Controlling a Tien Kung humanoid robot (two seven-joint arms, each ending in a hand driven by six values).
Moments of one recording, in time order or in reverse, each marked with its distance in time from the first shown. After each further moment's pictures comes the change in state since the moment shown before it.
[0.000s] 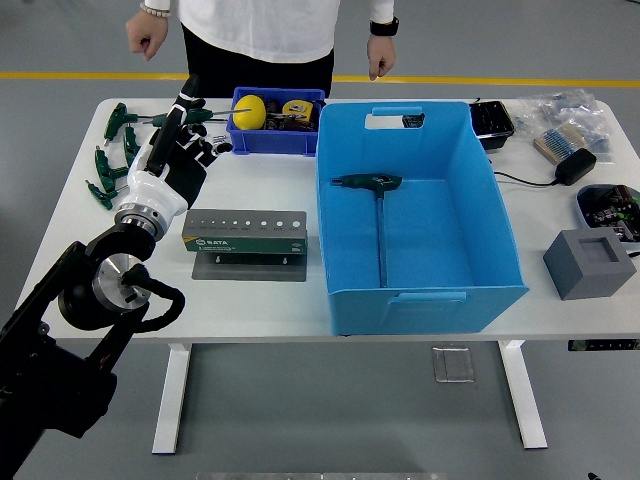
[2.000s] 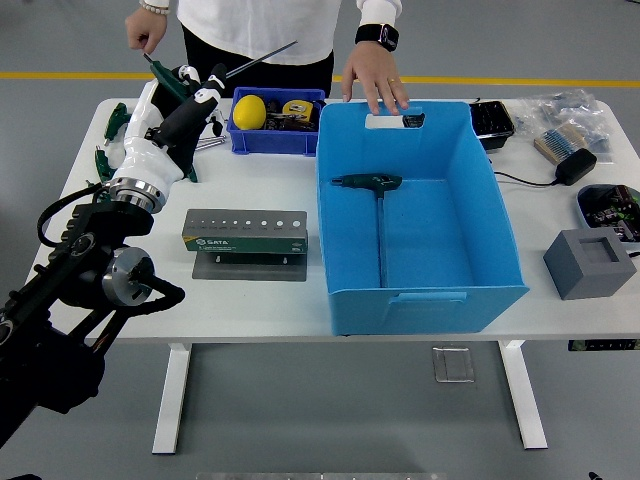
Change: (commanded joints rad) left arm -0.134 0.107 0.146 0.003 0.396 -0.077 -0.013; right arm 0.004 -0.004 0.005 0.000 -0.003 0.002 0.000
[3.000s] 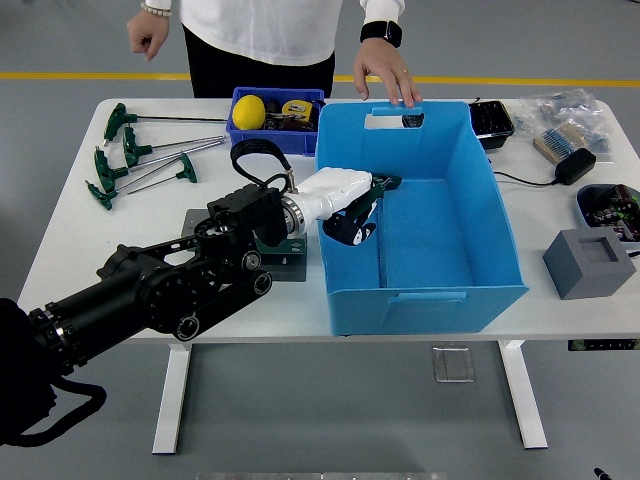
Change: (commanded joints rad) left arm -0.432 -0.215 0.570 0.634 0.965 -0.358 0.120; right arm 0.012 -0.022 -0.046 0.000 -0.003 0.003 0.005
